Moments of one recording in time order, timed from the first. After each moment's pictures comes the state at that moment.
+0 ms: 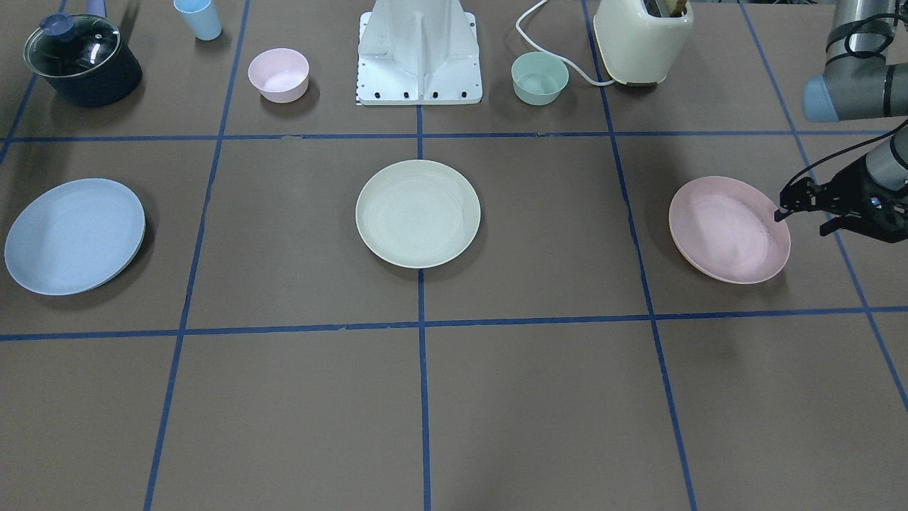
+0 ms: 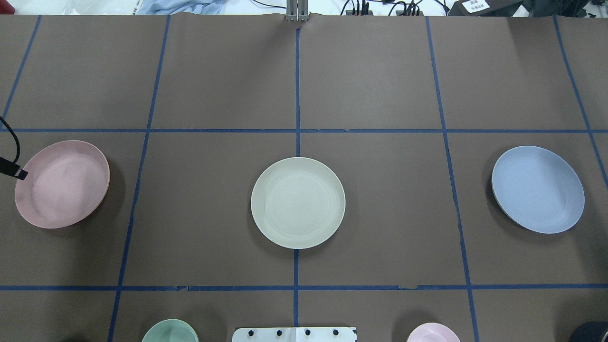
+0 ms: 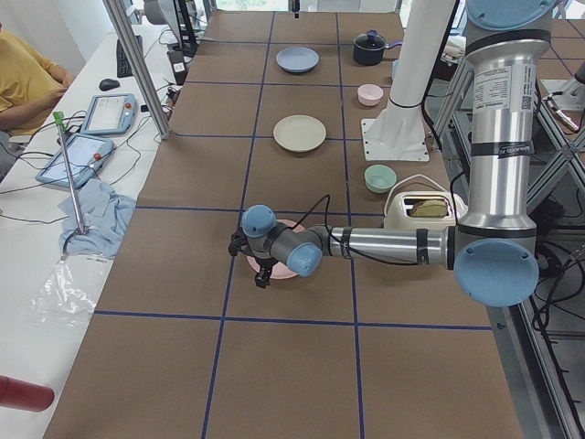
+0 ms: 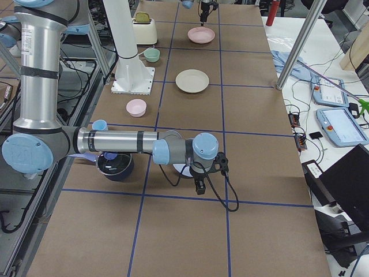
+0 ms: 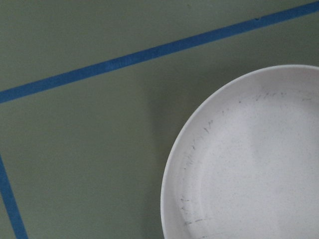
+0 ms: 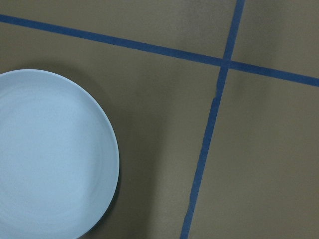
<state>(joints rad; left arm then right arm) -1.14 -1.53 -1.50 -2.14 -2.36 -0.29 1.48 -1.69 1.69 -1.53 2.41 -0.11</state>
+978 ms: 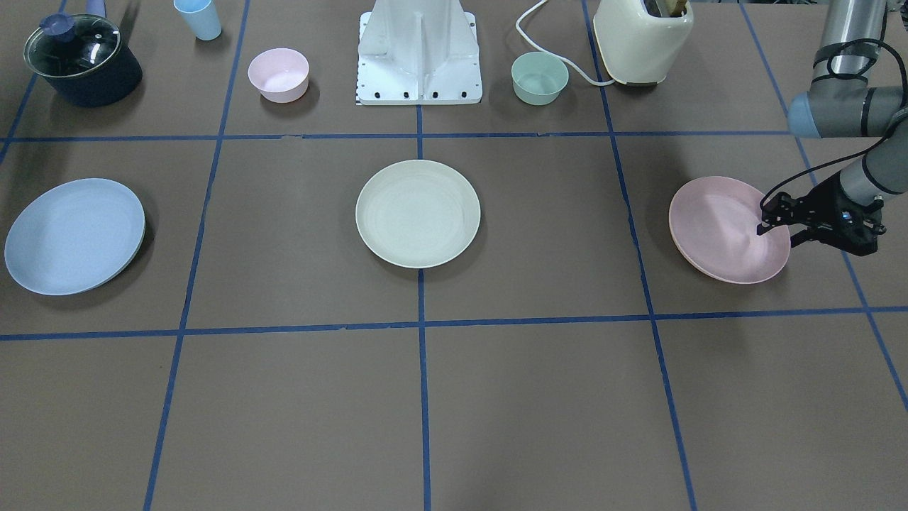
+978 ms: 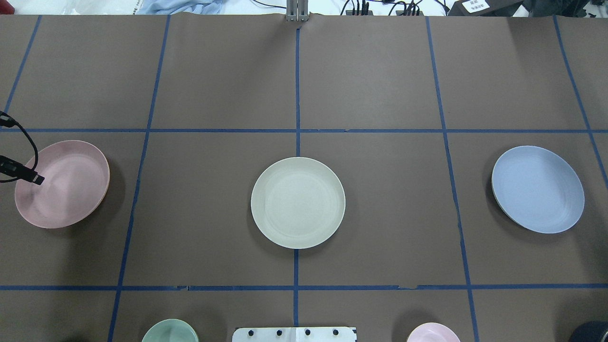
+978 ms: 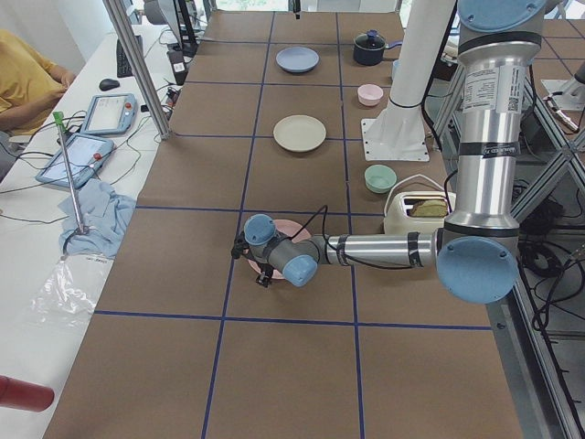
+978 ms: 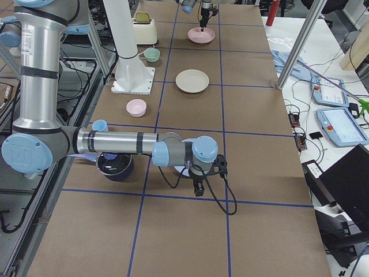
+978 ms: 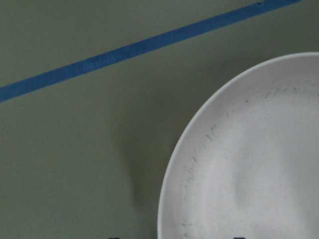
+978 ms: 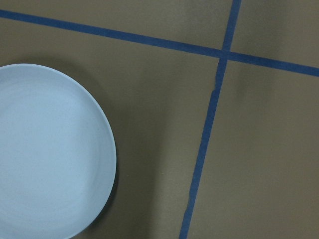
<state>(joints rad) -1.08 -1.57 -1.42 -2.25 -2.35 -0.34 1.47 -1.69 1.67 -1.53 2.42 -0.11</state>
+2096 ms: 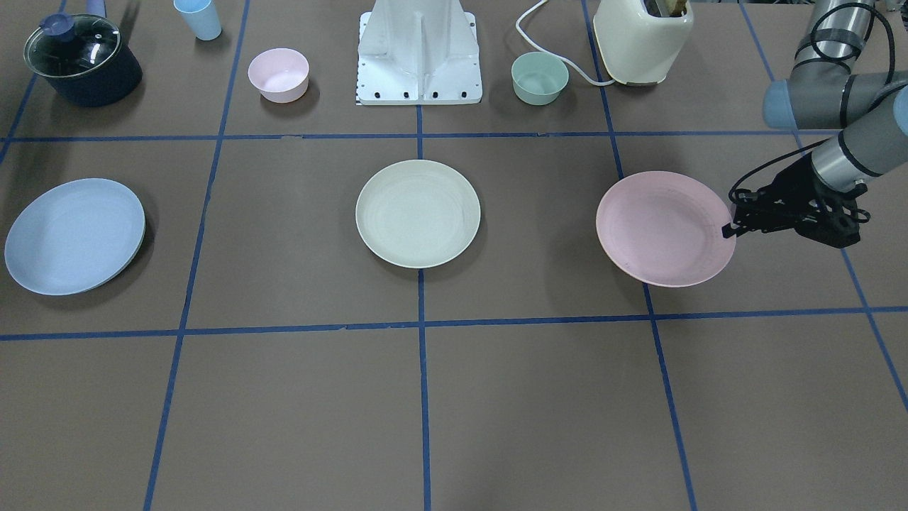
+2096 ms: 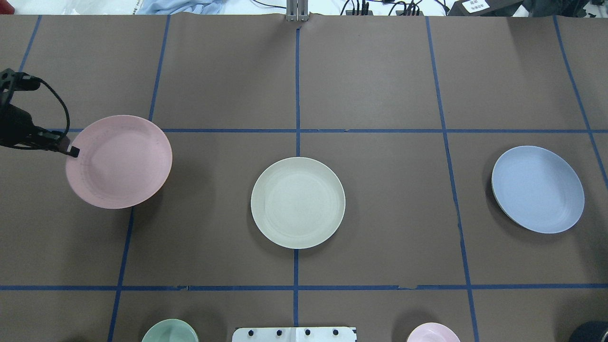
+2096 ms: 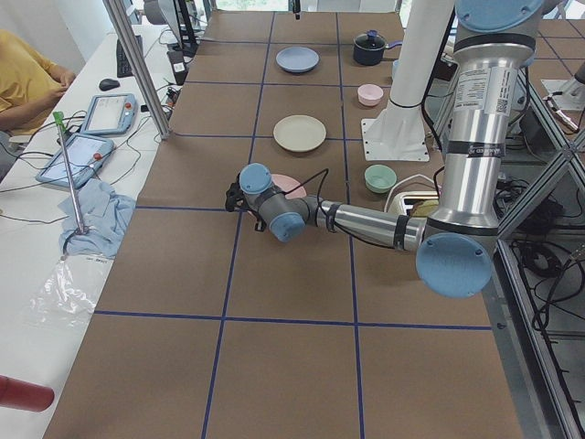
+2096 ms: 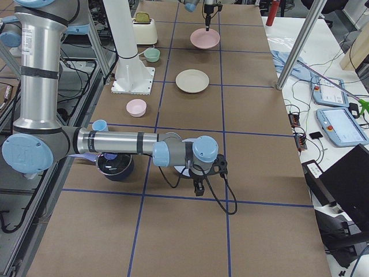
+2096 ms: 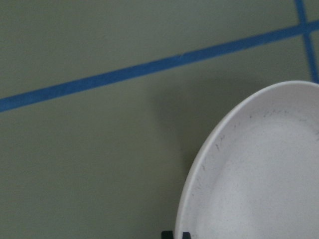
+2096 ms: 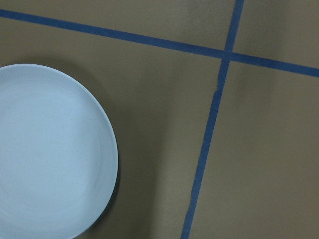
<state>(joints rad) -1.03 -1.67 -1.63 -2.24 -2.43 -0.80 1.47 -1.69 1.67 -1.52 2.42 -0.11</state>
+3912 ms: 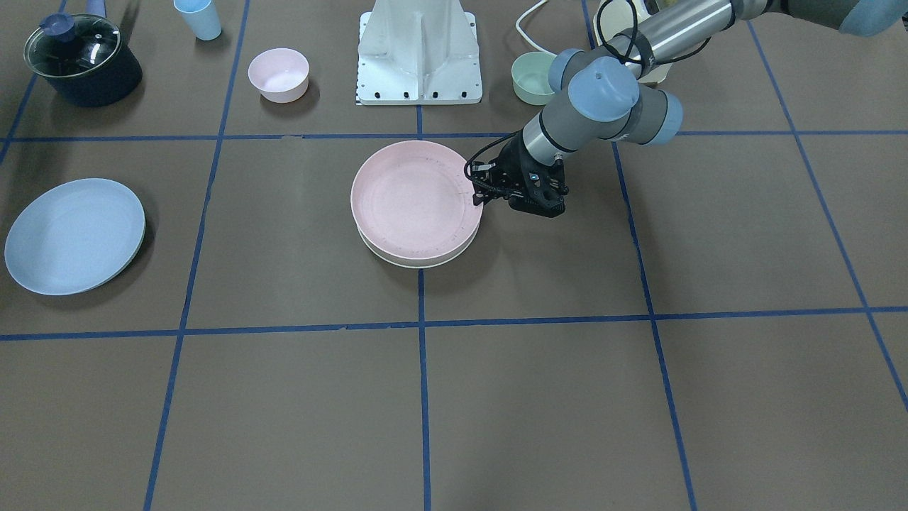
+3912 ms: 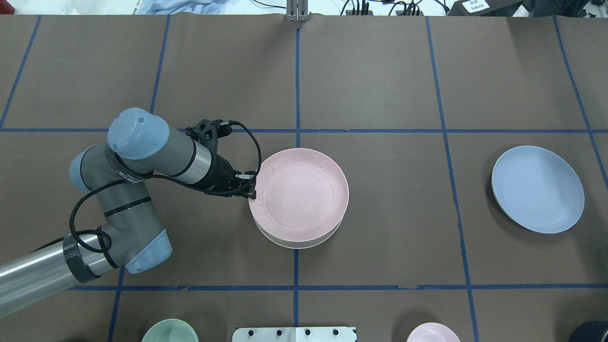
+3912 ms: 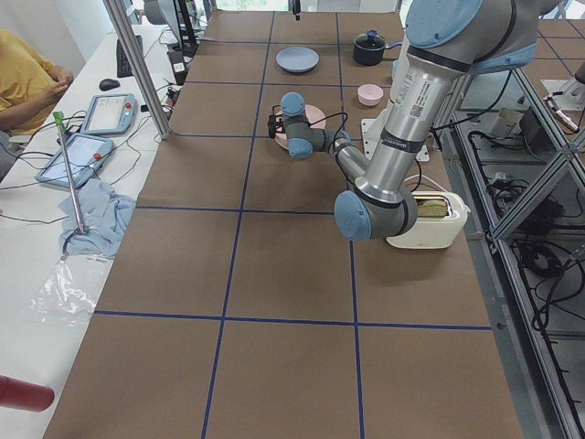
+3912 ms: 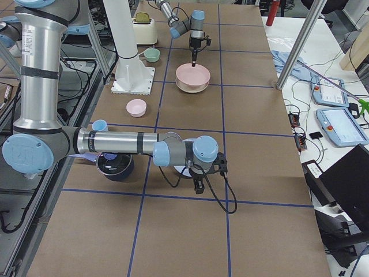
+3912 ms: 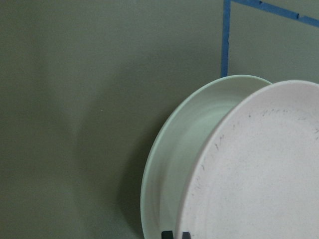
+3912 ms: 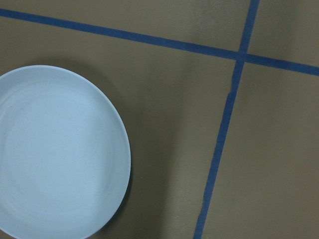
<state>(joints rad) -0.57 -2.07 -1.60 -2.24 -2.13 -1.39 1.47 -1.69 1.67 -1.52 2.45 -0.11</state>
